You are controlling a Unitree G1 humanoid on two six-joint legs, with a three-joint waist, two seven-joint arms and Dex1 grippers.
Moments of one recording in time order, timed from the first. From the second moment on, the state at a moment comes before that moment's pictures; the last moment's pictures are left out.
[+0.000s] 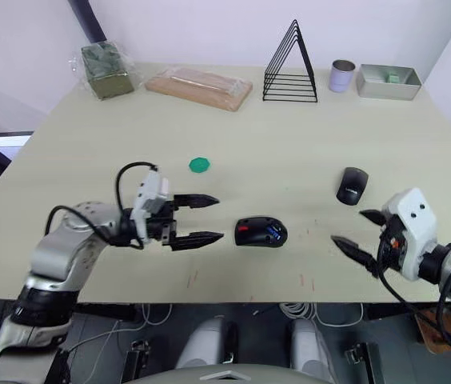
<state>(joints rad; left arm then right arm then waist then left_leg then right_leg) -0.25 0.66 0.04 -0.22 -0.53 0.52 -1.20 0.16 -0.86 -0.45 -0.75 0.85 0.96 0.45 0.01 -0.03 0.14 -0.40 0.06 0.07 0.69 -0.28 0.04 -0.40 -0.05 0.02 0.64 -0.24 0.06</state>
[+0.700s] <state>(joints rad) 0.03 0.64 0.36 -0.18 -0.74 0.27 -1.30 -0.54 -0.27 -0.45 -0.43 0.52 1.59 -0.26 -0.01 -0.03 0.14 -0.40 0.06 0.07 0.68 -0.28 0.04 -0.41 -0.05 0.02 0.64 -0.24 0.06</state>
